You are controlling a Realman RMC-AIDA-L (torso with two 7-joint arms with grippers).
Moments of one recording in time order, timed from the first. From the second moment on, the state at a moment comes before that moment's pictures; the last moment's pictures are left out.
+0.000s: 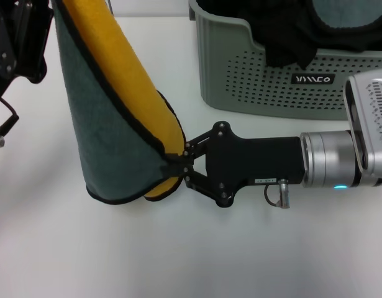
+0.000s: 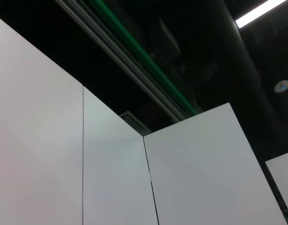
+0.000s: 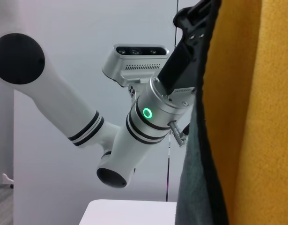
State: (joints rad) left arm -0.42 -2.09 0.92 0.38 0.93 2.04 -0.76; right arm 0.63 2.03 -1.84 -0.55 2.23 1.37 -2.26
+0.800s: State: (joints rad) left arm -0.03 -2.08 0.93 0.63 0.93 2.04 -1.13; right arm 0.26 1.99 -1.45 -1.38 1.94 1.62 -1.72
